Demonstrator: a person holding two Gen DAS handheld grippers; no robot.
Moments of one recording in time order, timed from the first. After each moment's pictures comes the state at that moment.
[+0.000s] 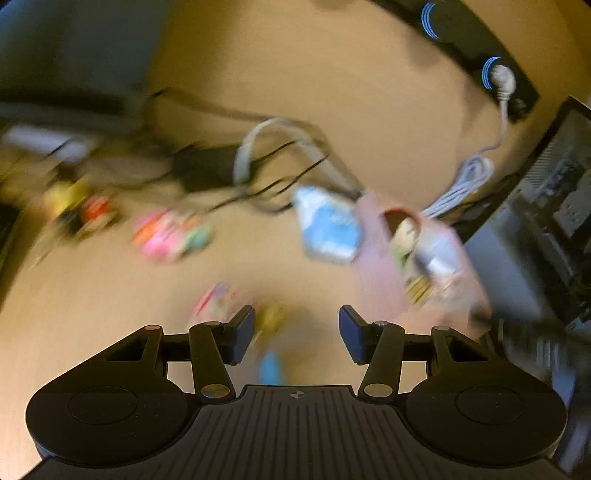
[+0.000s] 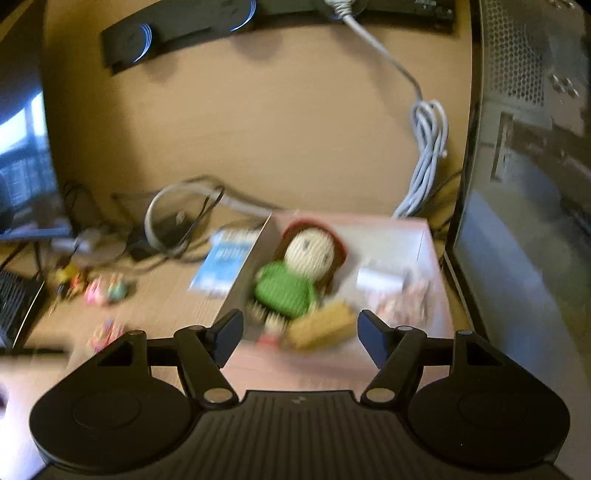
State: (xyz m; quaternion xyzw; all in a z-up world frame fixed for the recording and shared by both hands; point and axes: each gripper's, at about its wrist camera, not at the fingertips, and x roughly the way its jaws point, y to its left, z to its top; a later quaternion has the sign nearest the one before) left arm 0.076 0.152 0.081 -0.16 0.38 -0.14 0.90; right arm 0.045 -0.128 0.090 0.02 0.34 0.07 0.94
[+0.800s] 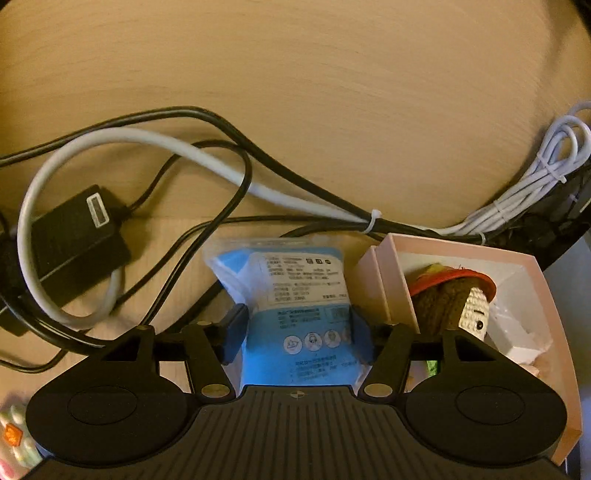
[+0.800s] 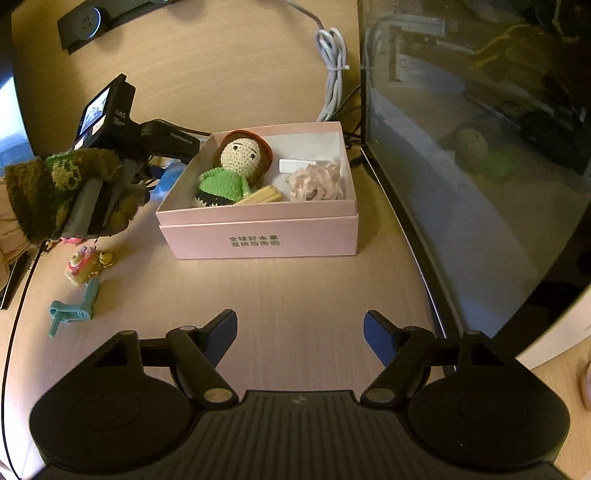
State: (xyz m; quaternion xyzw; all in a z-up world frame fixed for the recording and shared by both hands) left arm 0.268 0.033 0.027 -0.07 0.45 -0.13 0.88; right arm -0.048 -0.179 0.067 0.06 0.40 -0.01 0.91
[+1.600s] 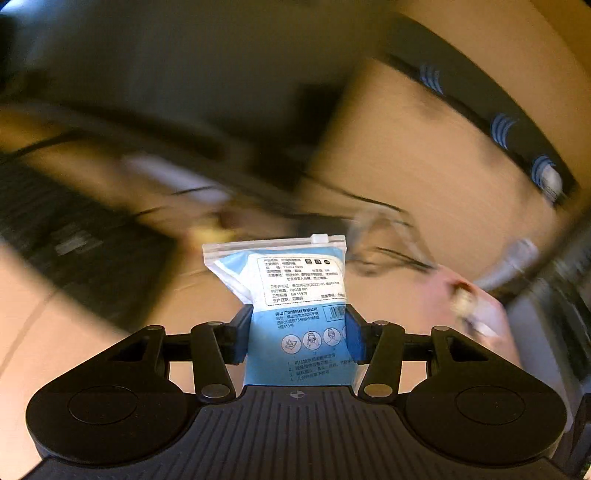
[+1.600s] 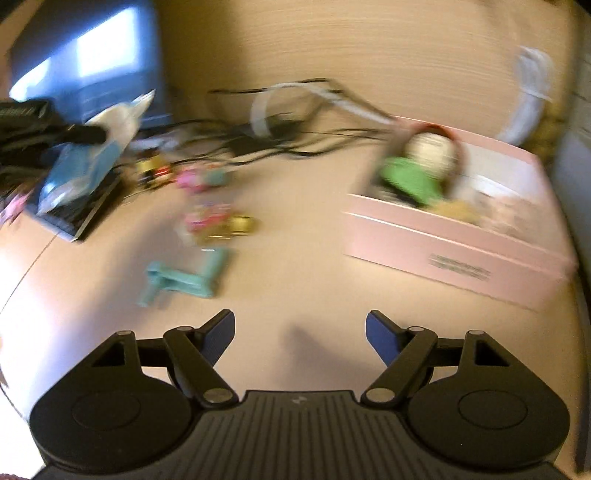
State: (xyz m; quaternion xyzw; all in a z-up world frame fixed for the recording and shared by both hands) left arm -0.015 0.267 0.131 -0.22 0.34 0.03 0.91; right arm 0.000 -0.051 0.053 -0.02 0.41 0.20 0.89
